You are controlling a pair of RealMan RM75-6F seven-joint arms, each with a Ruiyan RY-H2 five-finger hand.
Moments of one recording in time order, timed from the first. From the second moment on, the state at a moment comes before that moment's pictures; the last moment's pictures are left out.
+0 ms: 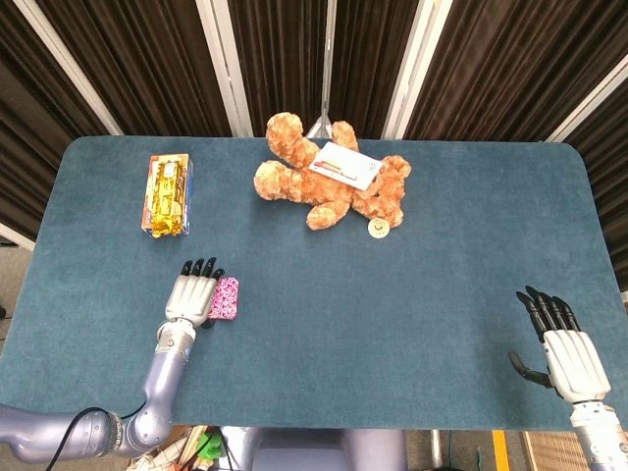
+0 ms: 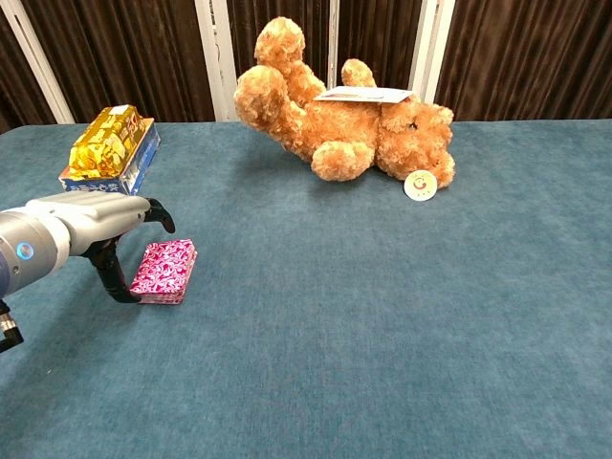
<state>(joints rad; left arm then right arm) -0.71 -1.67 -0.22 -1.70 0.55 1.24 1.03 0.10 -1.07 0.01 -1.67 -1.54 1.40 0.10</state>
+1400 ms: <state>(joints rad) -0.64 -1.47 -0.08 -1.79 0.70 1.24 0.79 0.09 -1.07 0.01 -1.68 -1.53 1.40 0.10</state>
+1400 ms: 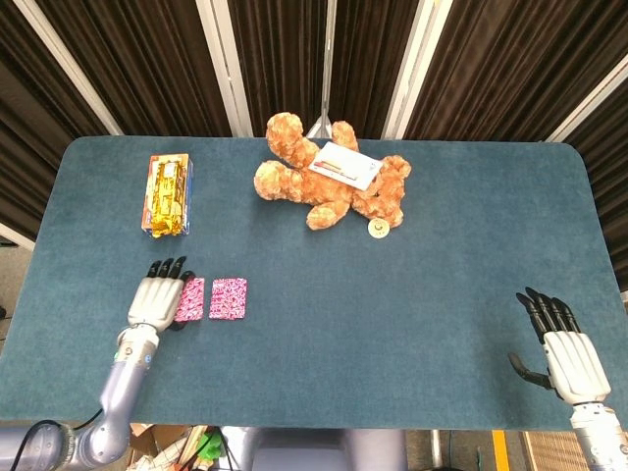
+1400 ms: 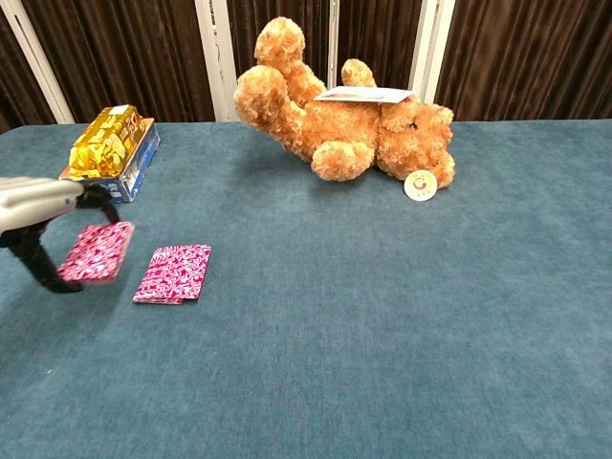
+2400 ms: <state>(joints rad) -0.68 -1.44 -0.09 -1.79 0.58 1.20 0.85 0.09 -1.07 0.01 -1.68 -1.53 1.40 0.10</state>
